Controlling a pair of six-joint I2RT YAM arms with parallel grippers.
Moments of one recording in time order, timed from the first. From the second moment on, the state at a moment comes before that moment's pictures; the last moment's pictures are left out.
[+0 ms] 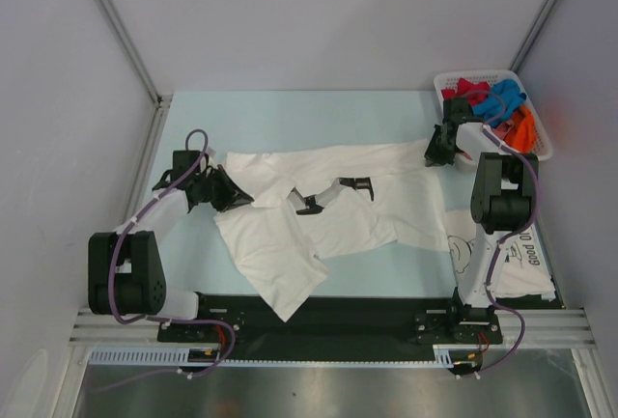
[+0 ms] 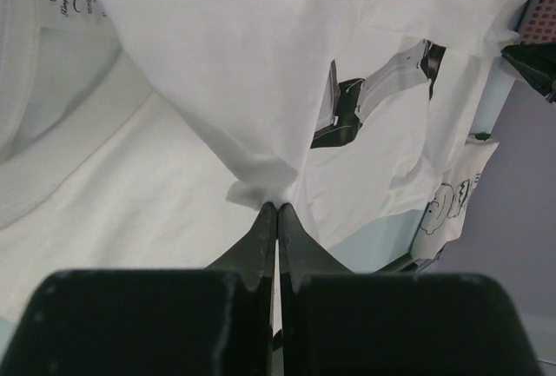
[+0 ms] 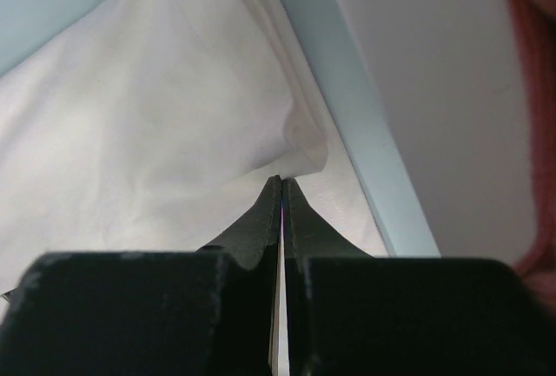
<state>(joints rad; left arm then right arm) 0.02 1.41 0.80 -0.34 0.56 -0.63 -0.03 2.05 1.53 -0.57 -0.01 0.39</state>
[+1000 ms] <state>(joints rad) 0.13 1.67 1.27 -0.46 0.32 -0.42 0.03 1.99 1.55 -0.75 0.01 0.40</state>
